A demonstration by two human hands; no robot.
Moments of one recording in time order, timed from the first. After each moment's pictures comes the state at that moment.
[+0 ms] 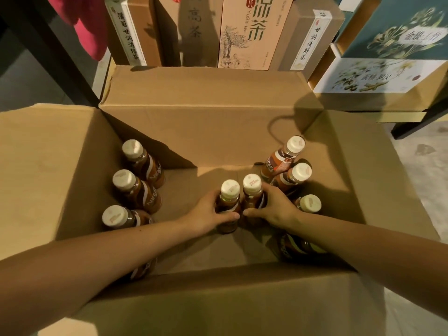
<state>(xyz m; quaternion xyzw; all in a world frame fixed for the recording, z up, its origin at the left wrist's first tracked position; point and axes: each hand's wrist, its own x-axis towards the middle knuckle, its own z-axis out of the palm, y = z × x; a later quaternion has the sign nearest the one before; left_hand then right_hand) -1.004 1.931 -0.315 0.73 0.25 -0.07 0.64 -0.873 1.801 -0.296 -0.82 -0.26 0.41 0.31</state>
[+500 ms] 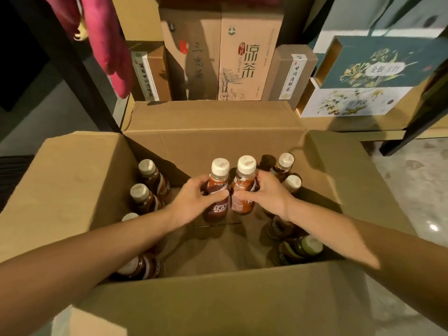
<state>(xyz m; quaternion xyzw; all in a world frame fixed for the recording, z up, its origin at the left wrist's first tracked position) -1.011 1.959 -0.247 0.76 0.23 0.04 0.60 -0.877 1.825 -0.232 -0.77 -0.32 0.36 0.42</state>
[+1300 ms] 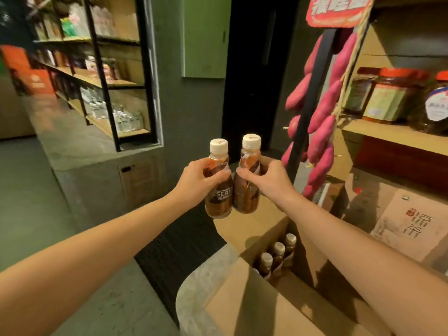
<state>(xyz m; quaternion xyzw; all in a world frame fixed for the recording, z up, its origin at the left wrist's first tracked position) -1.271 1.914 -0.023 0.67 0.48 0.46 0.33 -1.098 1.930 -0.017 -0.51 -0.68 0.28 0.44</state>
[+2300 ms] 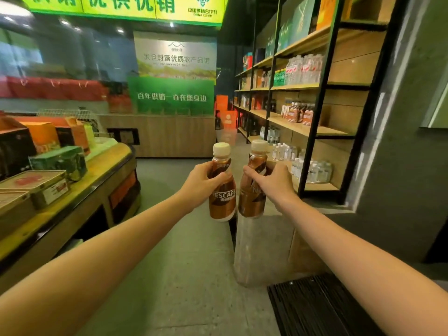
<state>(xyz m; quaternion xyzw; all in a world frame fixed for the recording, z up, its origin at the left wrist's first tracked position) -1.966 2.036 0.021 0.46 0.66 0.57 0.16 -1.853 2.161 0.016 -0.28 -0.77 0.42 0.40</state>
